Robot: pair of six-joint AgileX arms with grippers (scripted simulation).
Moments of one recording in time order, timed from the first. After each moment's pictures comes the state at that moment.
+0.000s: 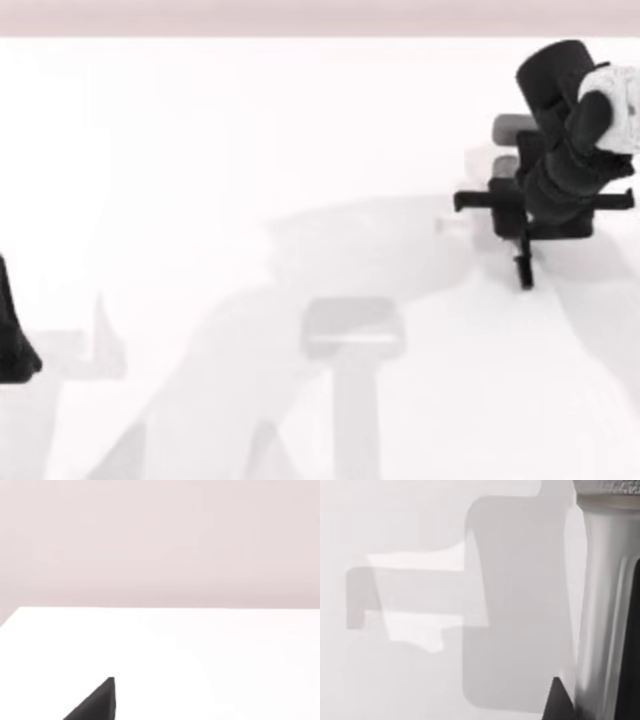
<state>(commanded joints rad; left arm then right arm) 0.00 0.00 0.00 0.00 0.00 0.00 0.29 2.07 1.35 -0.57 -0.02 0.27</state>
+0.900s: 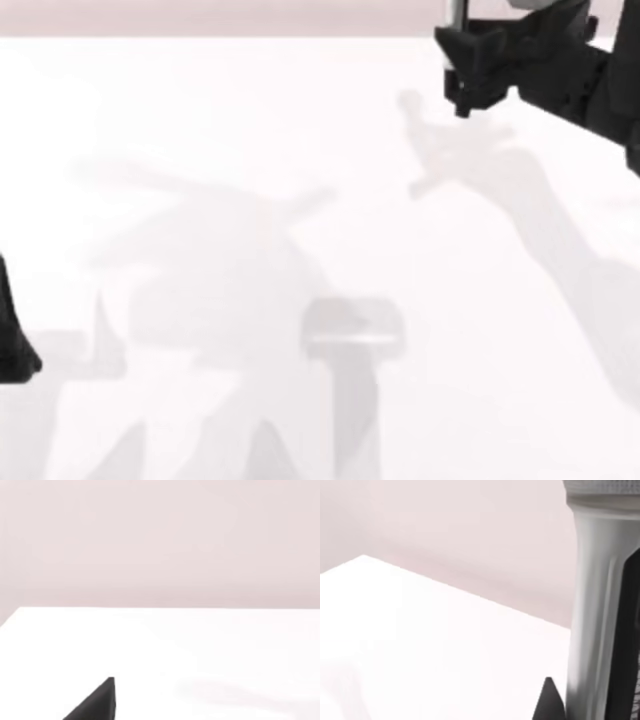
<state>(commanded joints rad) 0.00 0.00 0.00 0.00 0.00 0.00 0.27 1.80 1.01 0.63 -0.44 0.06</state>
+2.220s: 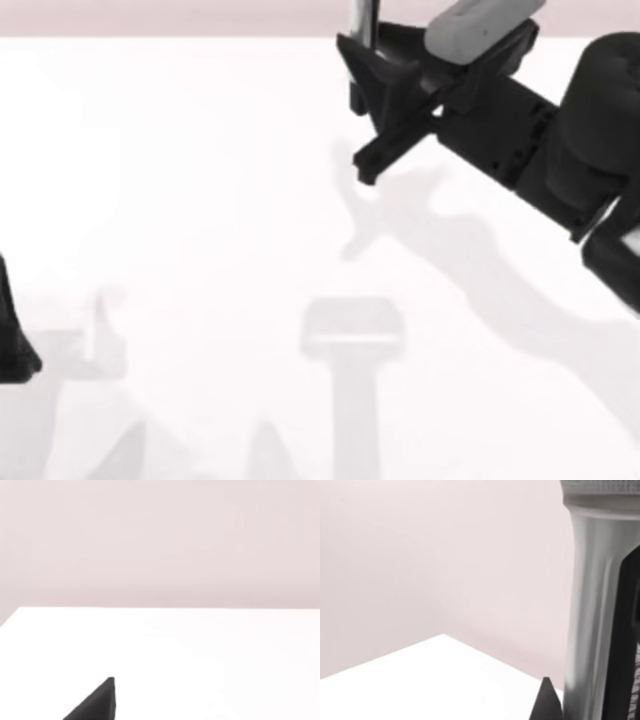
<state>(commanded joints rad) 0.00 0.00 0.00 0.00 0.00 0.00 0.62 1.53 0.82 0.78 -0.16 0.03</state>
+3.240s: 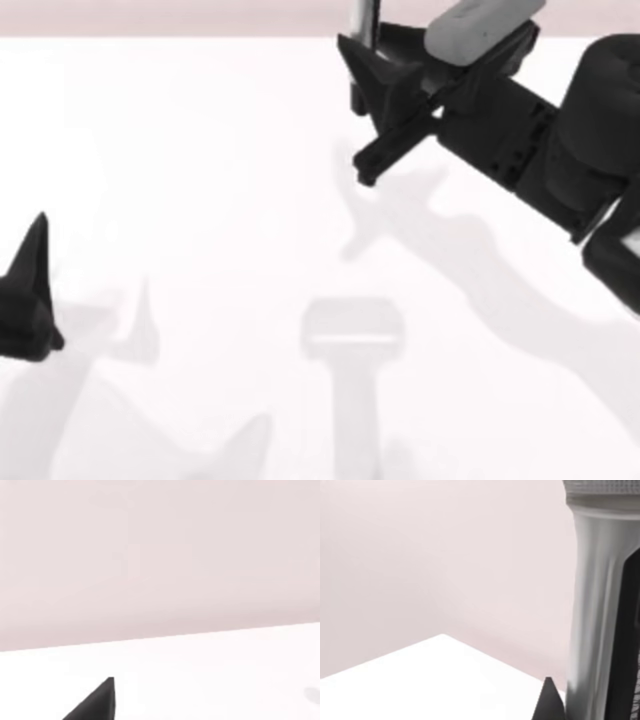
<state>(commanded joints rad) -0.10 0.23 0.17 0.07 0.12 0.00 0.62 1.53 0.82 0.78 -0.16 0.03</state>
